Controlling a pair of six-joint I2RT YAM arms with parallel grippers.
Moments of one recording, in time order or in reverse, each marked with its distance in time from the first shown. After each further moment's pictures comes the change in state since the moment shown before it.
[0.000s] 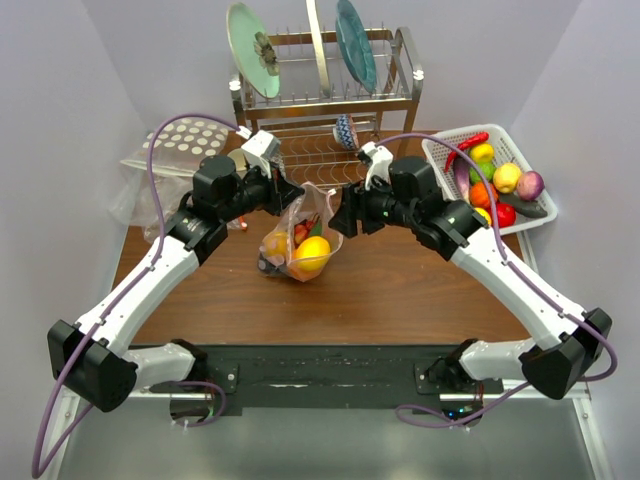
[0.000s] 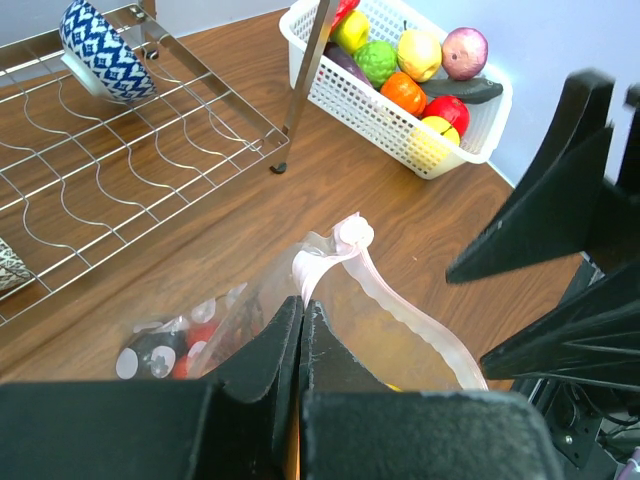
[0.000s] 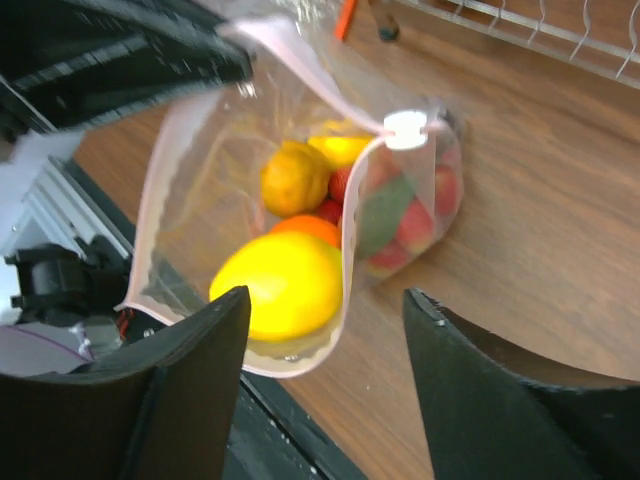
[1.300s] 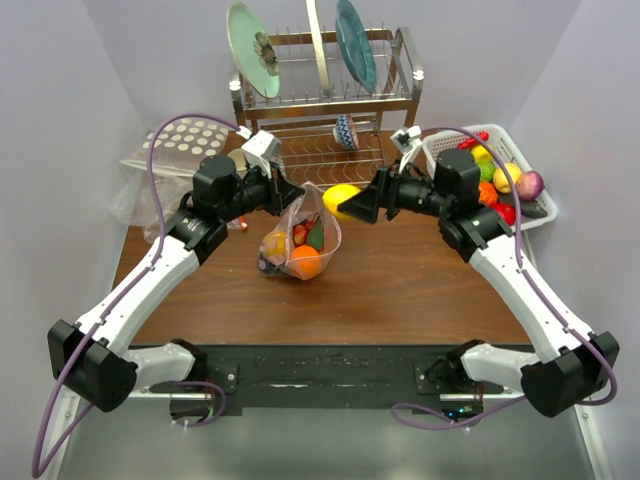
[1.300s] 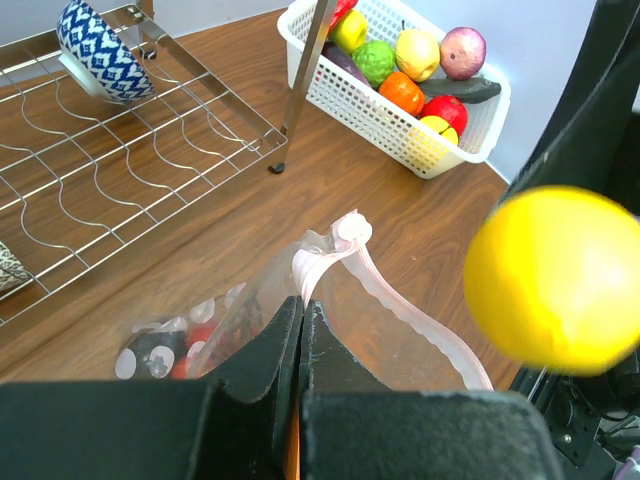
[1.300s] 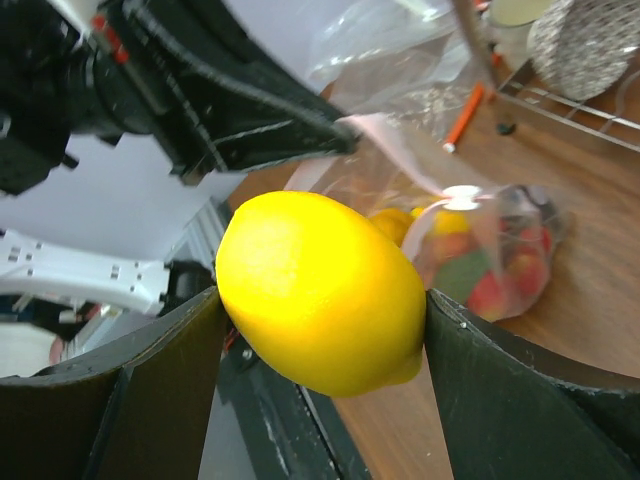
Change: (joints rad) left arm 0.000 0.001 0.000 0.001 0.004 0.000; right arm -0.235 -0.092 -0.143 0.337 -0.463 0.149
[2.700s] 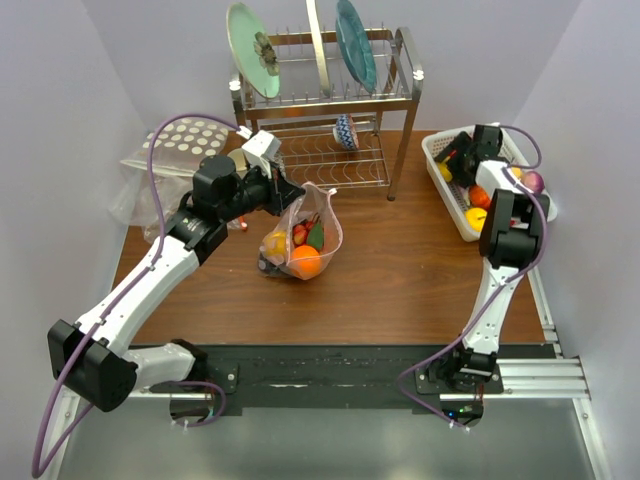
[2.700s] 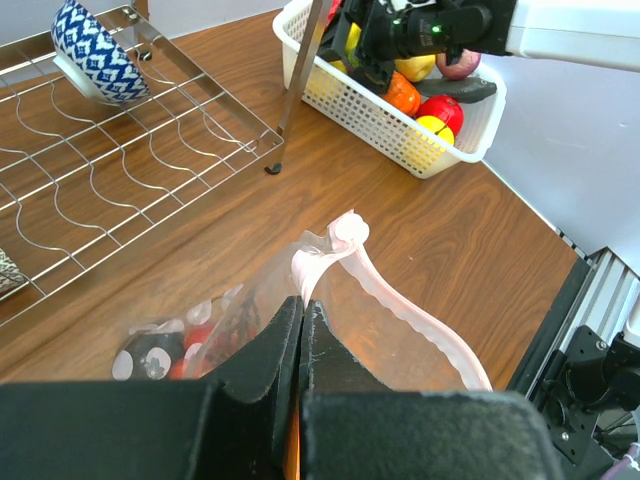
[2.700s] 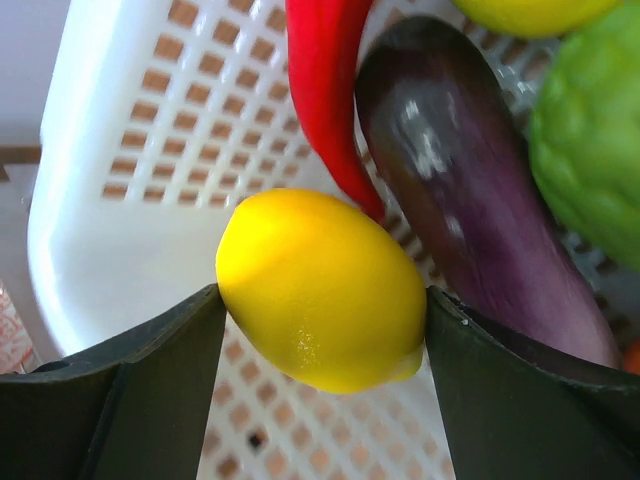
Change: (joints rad) left arm 0.000 0.000 0.000 0.004 0.009 -0.001; right arm -0.584 1.030 0.538 -0.012 0.583 0.201
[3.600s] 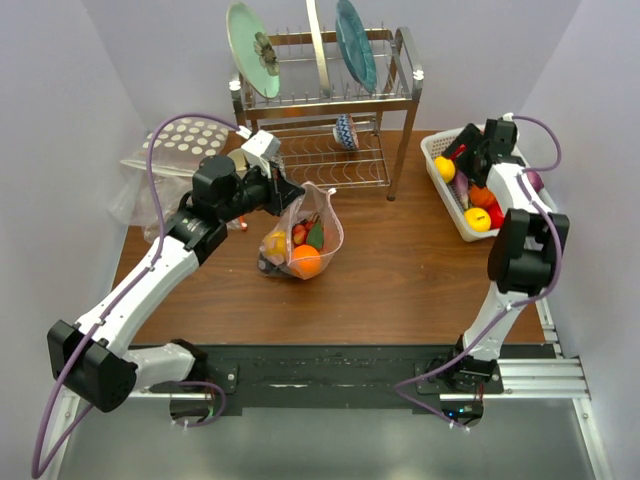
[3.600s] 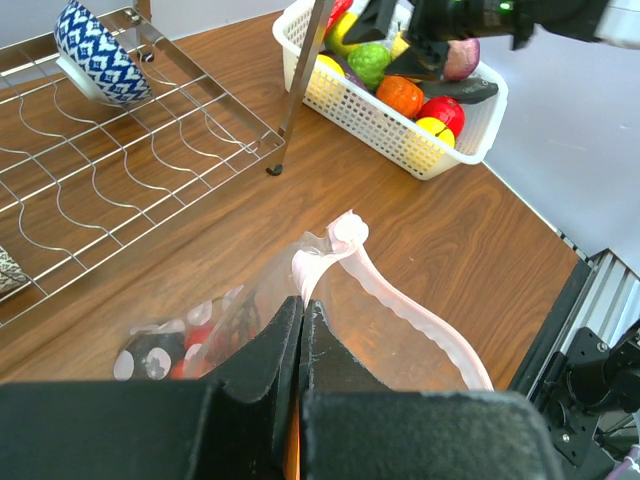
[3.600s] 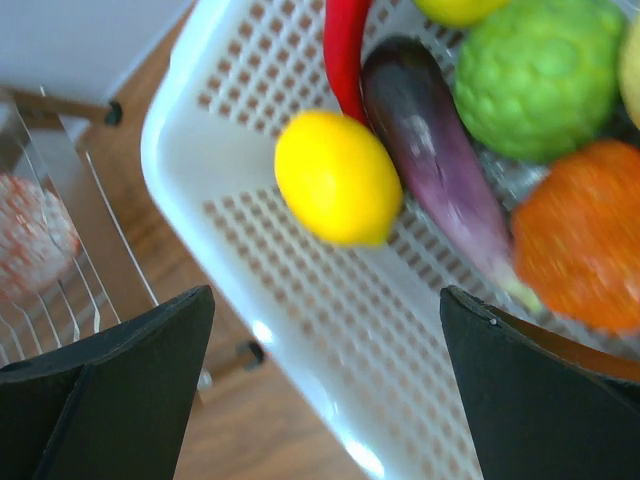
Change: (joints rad) left arm 0.000 -0.002 0.000 0.000 -0.004 0.000; right arm 0.011 -0.311 -0.188 -0.077 0.077 -0.087
